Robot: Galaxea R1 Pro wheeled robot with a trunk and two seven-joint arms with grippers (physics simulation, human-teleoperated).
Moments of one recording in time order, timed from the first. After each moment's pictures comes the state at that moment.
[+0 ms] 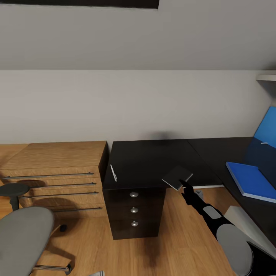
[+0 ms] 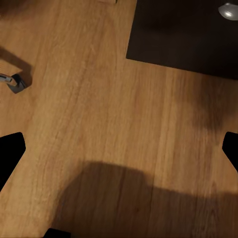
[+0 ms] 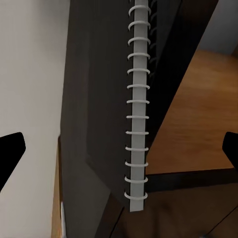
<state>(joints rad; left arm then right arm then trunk) 0.00 0.05 -0.48 -0.92 0.57 -0.06 0.43 -0.83 -0.09 -0.56 -0.21 -0.69 0.30 0.53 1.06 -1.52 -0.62</state>
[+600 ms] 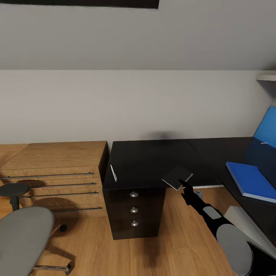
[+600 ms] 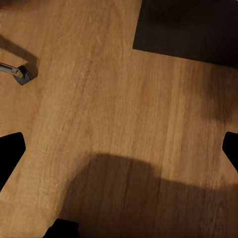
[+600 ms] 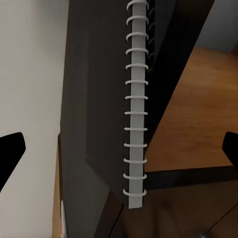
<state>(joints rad) 0.00 0.05 -0.48 -0.88 0.57 -0.07 0.43 -0.83 -0.09 -0.56 -0.21 -0.69 0.30 0.53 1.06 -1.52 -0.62</state>
